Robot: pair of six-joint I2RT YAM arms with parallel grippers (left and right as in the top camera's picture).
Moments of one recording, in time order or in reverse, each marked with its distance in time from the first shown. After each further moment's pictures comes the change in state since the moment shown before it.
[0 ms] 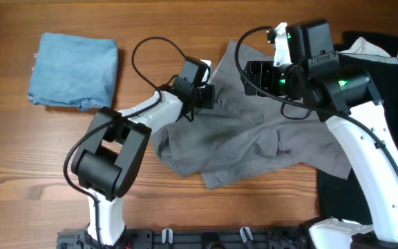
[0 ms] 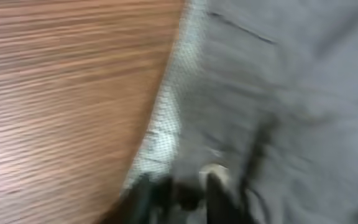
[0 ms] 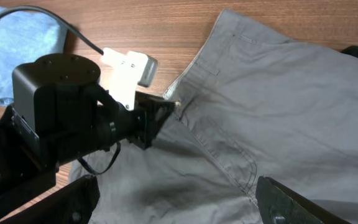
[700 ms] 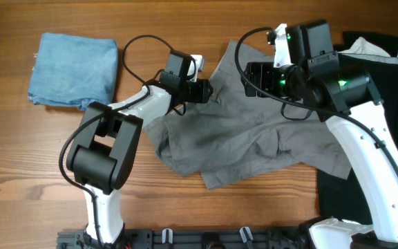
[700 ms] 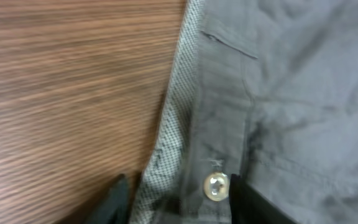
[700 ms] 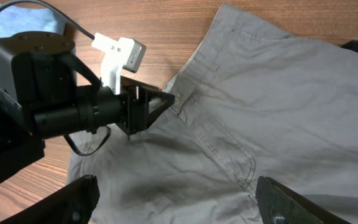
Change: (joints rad) left arm 0.090 0.025 0.010 0.032 0.237 0.050; right arm 0.000 0.000 0.000 -0.013 0.000 0.000
